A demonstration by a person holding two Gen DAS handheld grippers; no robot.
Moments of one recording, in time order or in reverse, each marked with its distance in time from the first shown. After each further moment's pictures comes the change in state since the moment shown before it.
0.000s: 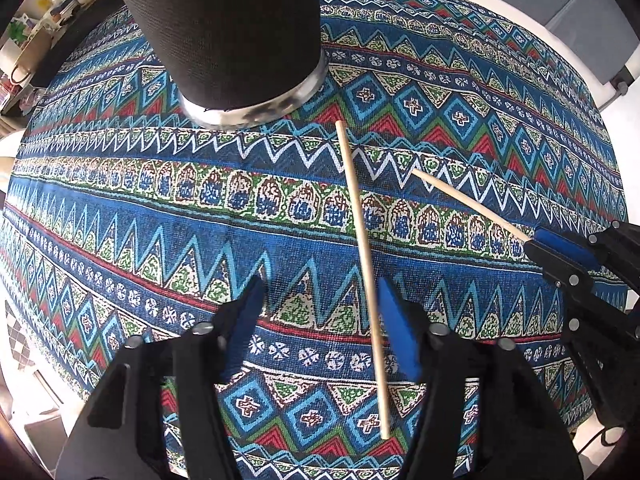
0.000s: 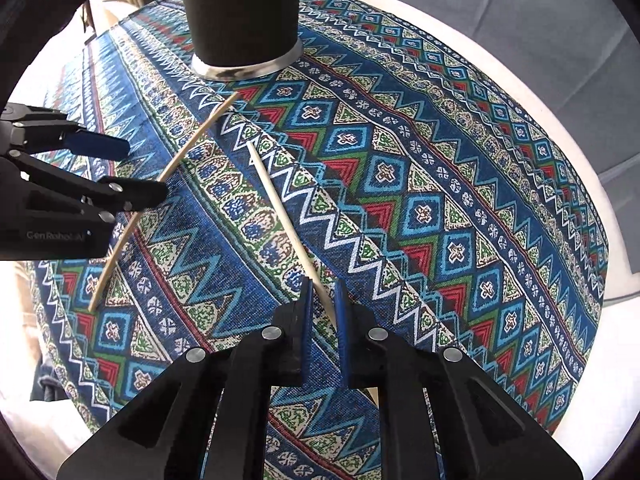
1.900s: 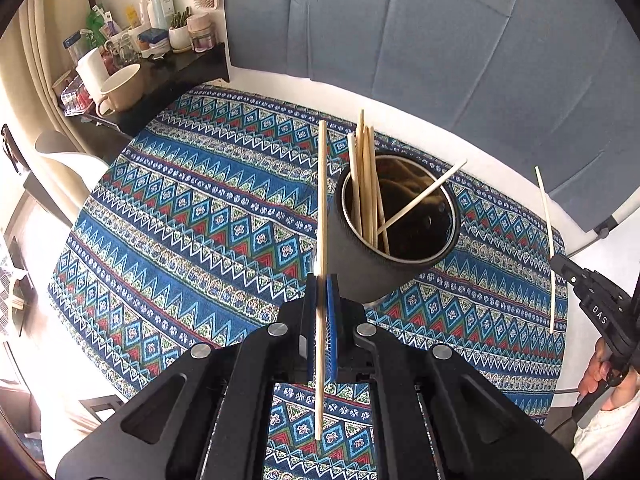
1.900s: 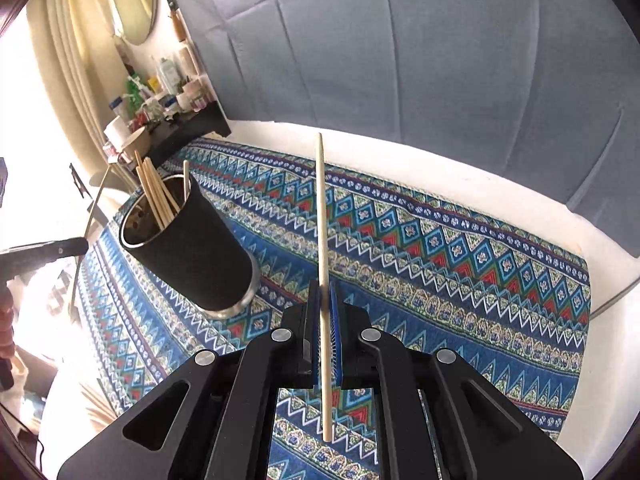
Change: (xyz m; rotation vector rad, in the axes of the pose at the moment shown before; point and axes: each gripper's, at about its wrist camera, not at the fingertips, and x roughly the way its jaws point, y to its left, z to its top) left arm -0.171 0.124 0.086 -0.237 -0.280 -0.020; right arm -0.108 -0.101 0.100 0.321 -0.341 0.138
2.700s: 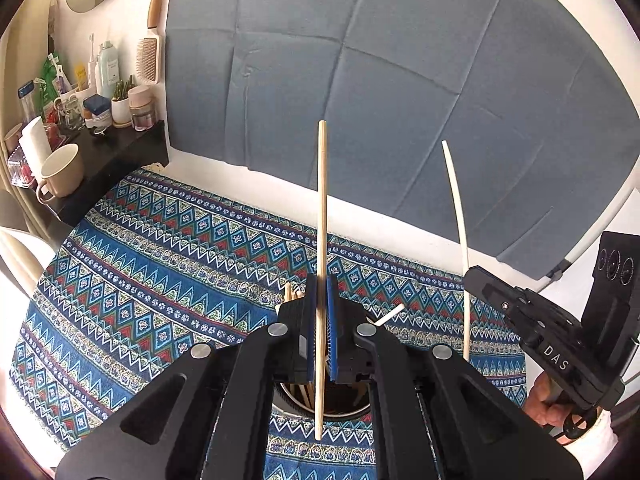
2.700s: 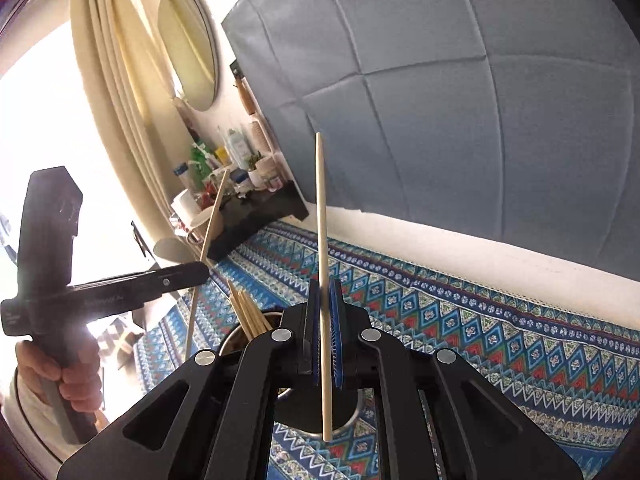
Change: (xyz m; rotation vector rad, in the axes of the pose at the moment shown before) left arm 0.005 -0.016 0.077 0.043 -0.239 -0.224; right arm 0.021 0.066 0.080 0.005 -0.248 0.265
